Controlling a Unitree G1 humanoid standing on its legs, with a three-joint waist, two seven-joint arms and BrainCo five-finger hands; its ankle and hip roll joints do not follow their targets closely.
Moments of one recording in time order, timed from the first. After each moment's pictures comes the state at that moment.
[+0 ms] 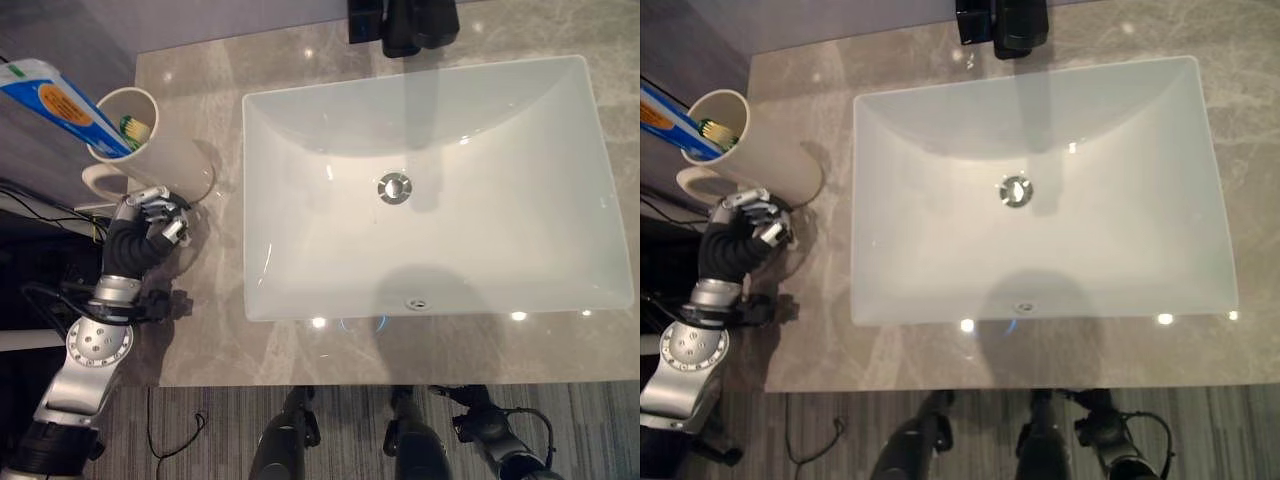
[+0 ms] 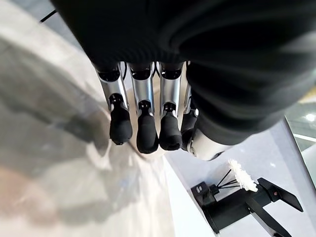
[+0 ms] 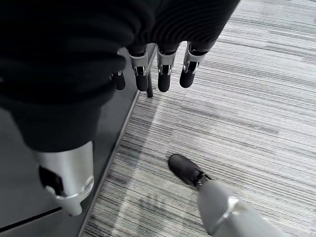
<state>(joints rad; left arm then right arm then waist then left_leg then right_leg) -0.12 0.80 0.02 -0.08 -0.30 -0.36 0.19 -0.12 -0.35 0.23 1.04 0.02 -0.09 -0.28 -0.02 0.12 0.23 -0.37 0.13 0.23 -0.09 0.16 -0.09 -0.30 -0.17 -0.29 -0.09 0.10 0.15</state>
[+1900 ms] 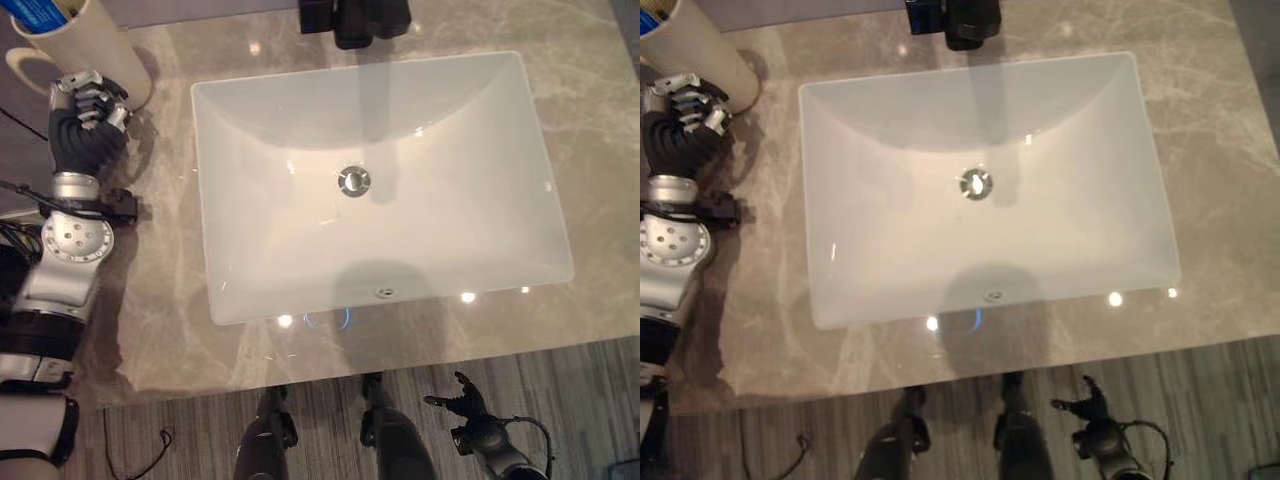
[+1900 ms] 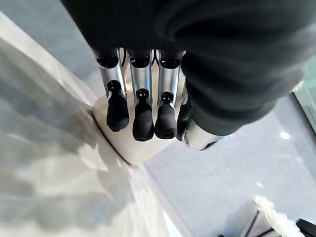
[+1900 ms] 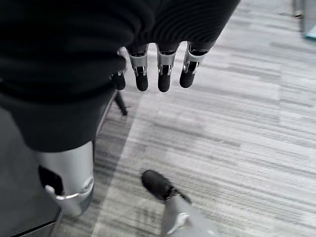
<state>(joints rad) -0.69 0.94 -0.18 0.42 -0.27 -0.34 0.38 -0.08 -0.36 0.27 1.03 0.03 -0.11 -0.26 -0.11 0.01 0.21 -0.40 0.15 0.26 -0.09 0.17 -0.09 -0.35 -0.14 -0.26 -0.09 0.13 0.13</state>
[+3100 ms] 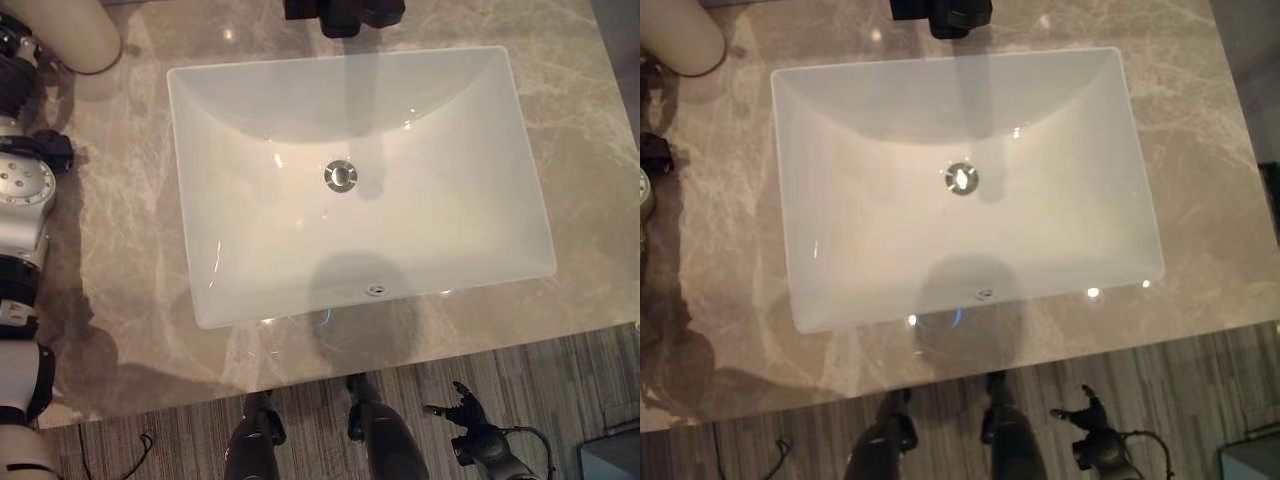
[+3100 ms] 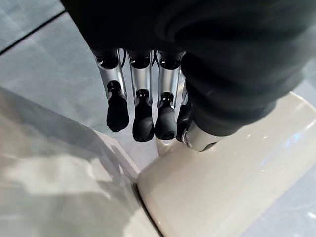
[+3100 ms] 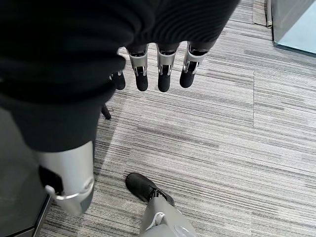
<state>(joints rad) -0.99 1.04 -0.30 0.73 -0.30 -0.28 0.45 -0.04 -0.36 0.28 0.99 0.05 -0.12 -0.24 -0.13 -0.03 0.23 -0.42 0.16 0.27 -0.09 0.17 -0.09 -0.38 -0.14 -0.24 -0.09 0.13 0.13</state>
